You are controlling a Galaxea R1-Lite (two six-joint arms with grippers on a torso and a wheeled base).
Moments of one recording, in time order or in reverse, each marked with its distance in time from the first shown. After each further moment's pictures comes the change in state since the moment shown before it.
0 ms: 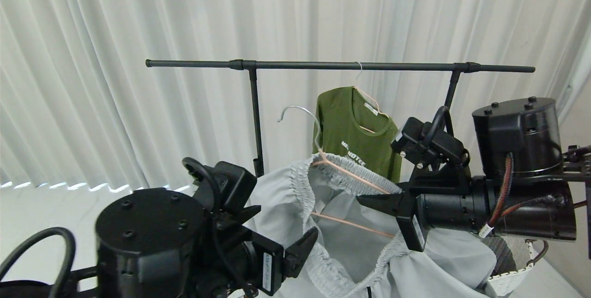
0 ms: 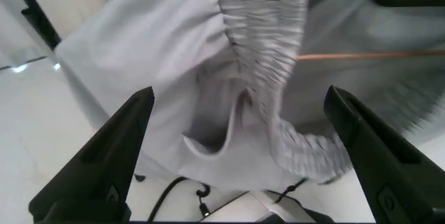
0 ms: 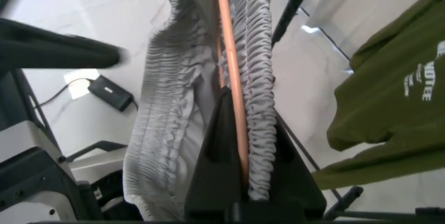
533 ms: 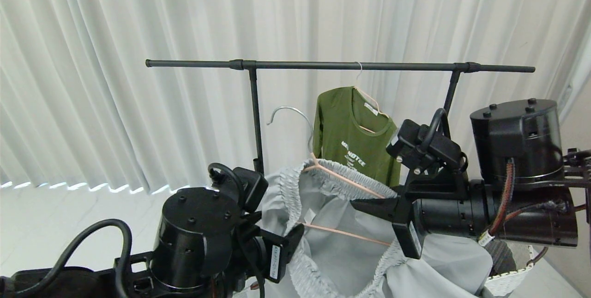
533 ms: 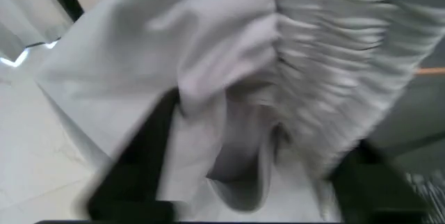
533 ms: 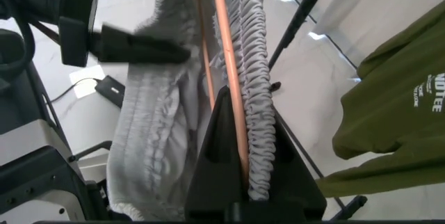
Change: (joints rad) left arm 0.051 0.100 -0.009 0.000 0.039 0.005; right arm 0.032 0.000 0.001 -0.009 -0.003 0.002
